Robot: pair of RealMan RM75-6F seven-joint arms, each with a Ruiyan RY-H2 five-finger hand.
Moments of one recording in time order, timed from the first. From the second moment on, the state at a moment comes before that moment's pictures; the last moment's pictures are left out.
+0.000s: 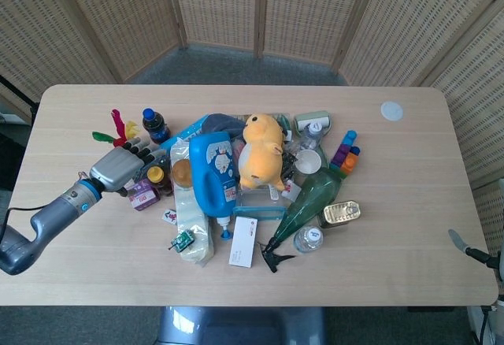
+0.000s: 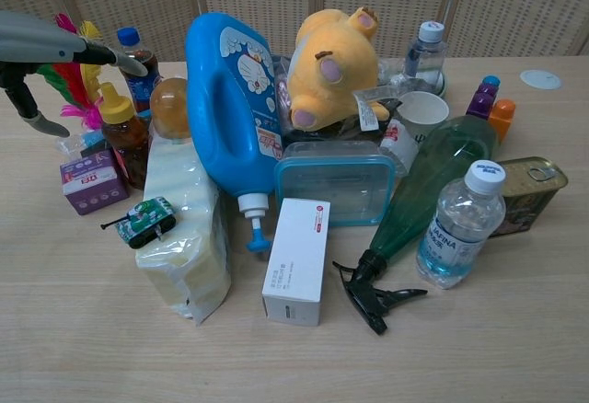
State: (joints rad) left arm -0.80 -1.19 -0.06 -1.32 1.54 0.65 -0.06; right arm -0.01 -1.07 0.21 -1.79 -1.36 1.64 -0.06
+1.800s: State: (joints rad) left arm -0.78 -1.44 -0.05 -1.08 1.53 0.95 -0.03; right arm -0.01 -1.06 0.21 -1.78 -1.33 1.61 -0.01
